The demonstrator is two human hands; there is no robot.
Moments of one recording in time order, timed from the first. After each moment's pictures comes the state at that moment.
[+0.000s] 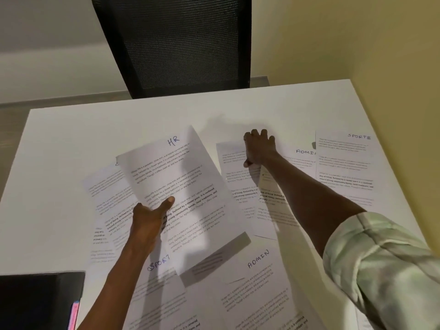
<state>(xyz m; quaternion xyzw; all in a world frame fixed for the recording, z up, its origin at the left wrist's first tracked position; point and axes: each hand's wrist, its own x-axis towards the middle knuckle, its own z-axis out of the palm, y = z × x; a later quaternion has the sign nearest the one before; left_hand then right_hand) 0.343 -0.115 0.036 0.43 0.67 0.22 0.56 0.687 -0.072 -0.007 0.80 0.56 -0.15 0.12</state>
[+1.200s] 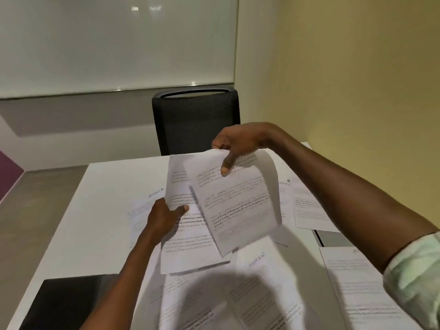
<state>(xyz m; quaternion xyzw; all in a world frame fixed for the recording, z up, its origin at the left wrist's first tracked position) 0.295 -0.172 0.185 0.64 0.55 0.23 0.49 0.551 -0.185 0.365 0.60 0.75 -0.28 0.02</state>
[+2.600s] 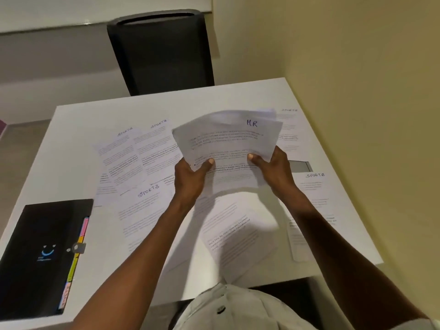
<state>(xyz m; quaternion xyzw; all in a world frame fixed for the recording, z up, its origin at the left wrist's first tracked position) 0.421 -0.374 0.150 0.57 0.49 0.35 0.56 0.610 -0.464 0.160 0.73 0.30 -0.30 -0.54</state>
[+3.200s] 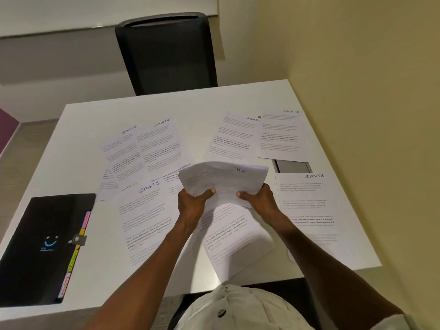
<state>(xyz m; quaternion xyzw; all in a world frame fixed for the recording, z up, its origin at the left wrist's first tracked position) 0.406 -0.425 0.101 0.50 0.58 0.31 0.57 0.584 -0.504 0.087 0.72 0.25 -0.43 -0.49</state>
